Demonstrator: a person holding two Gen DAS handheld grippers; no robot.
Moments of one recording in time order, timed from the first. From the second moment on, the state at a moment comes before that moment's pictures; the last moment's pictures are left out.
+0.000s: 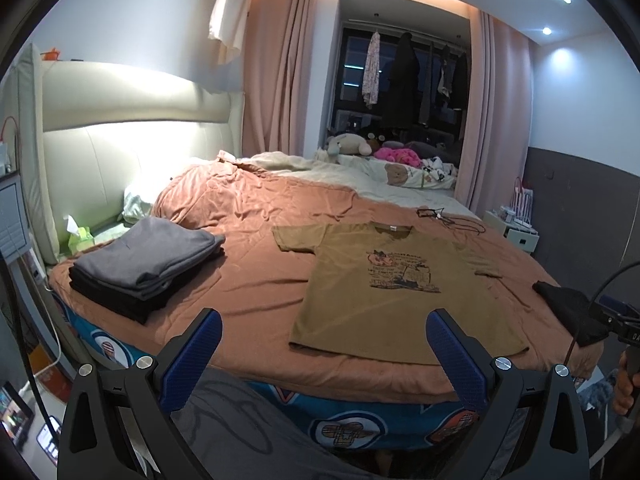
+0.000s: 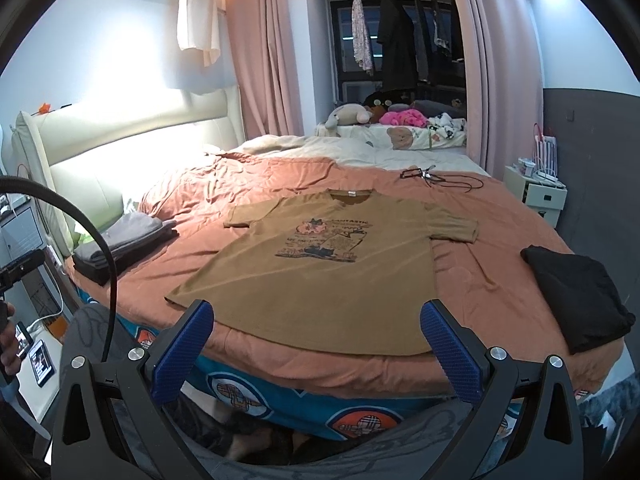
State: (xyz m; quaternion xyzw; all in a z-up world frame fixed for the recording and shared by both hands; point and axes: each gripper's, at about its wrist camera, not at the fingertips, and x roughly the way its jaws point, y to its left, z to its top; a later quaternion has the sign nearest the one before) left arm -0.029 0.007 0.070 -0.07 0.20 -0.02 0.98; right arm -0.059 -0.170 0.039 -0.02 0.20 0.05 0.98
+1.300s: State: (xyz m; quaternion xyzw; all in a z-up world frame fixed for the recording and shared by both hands) left arm 0.134 0.075 0.072 -0.07 0.25 0.02 0.97; right arm 0.138 -0.149 0.067 -0.03 0.22 0.10 0.97
